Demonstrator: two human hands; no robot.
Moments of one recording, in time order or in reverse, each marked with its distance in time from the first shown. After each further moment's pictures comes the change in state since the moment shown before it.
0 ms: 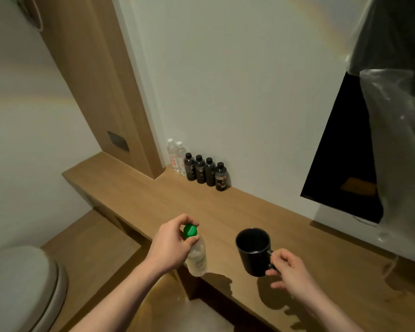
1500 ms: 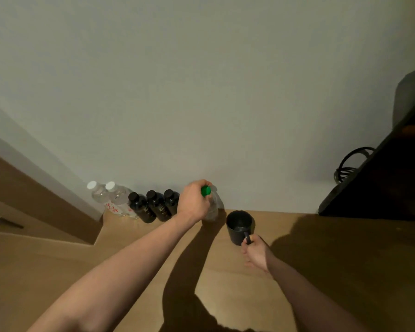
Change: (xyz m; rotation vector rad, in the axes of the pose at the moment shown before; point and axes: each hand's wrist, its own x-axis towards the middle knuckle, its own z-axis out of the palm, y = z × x) left_hand 0.453 0.004 0.126 0.213 -0.238 0.358; right_hand 0.337 -0.060 0.068 0.342 0.191 0.371
